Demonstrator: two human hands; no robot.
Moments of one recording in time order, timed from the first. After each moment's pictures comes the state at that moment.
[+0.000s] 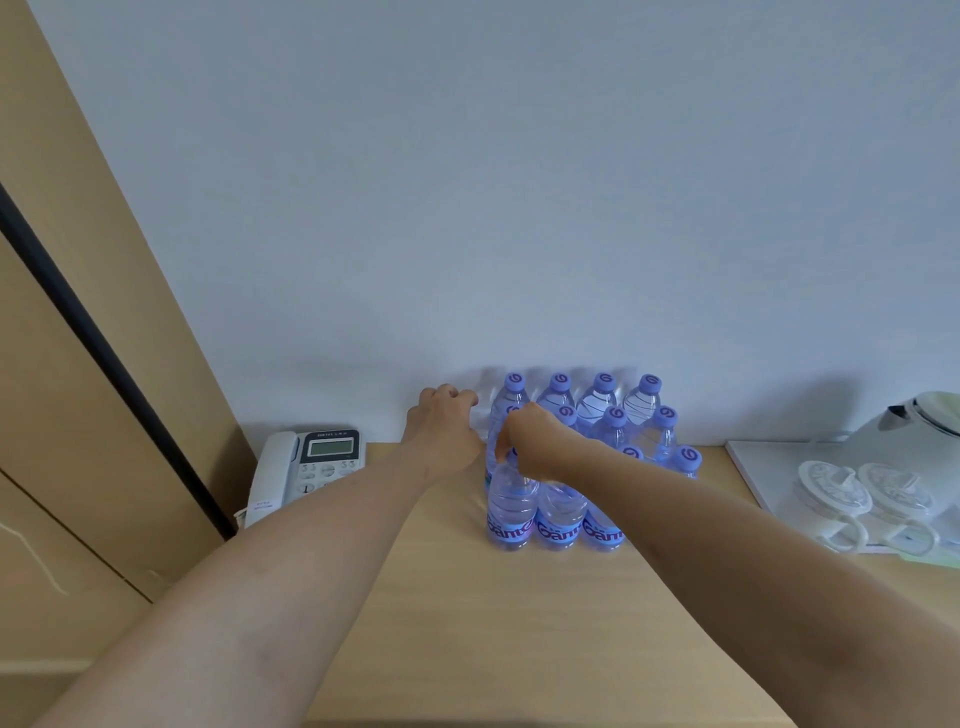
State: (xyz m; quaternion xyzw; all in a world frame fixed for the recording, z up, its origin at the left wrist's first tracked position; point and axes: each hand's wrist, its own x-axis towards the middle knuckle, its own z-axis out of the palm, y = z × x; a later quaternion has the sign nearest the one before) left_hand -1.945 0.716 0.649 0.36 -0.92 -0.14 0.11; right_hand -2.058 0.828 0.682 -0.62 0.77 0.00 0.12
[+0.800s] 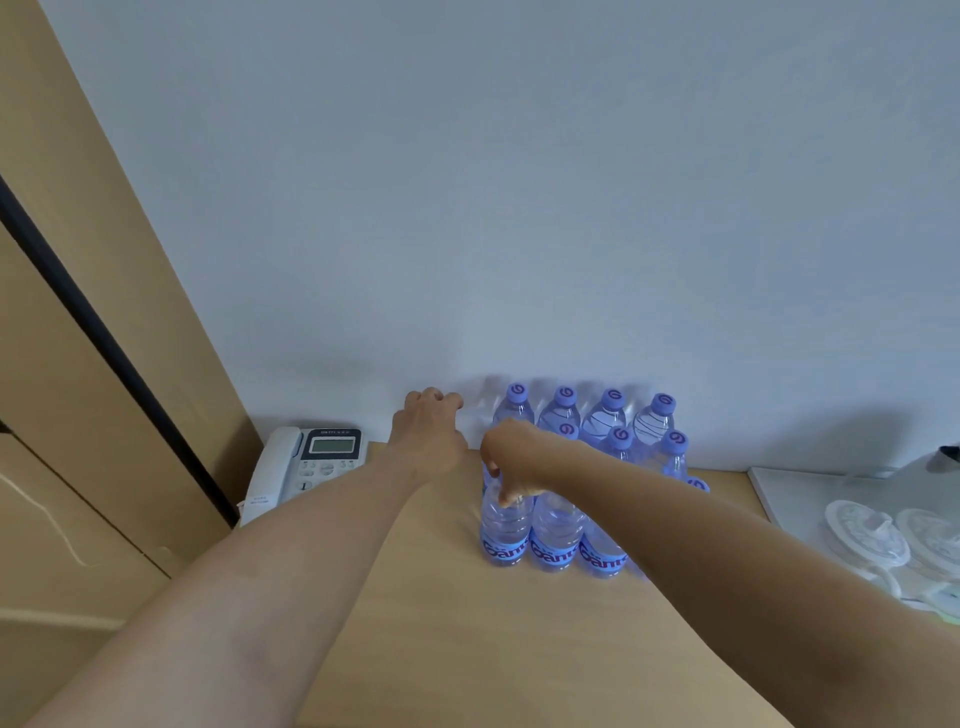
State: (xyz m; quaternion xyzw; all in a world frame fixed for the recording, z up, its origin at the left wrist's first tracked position) left_hand -1.954 0.704 0.645 0.42 -0.90 -0.13 0.10; right_hand -2.067 0.811 0.688 -0.69 0.71 0.13 0.12
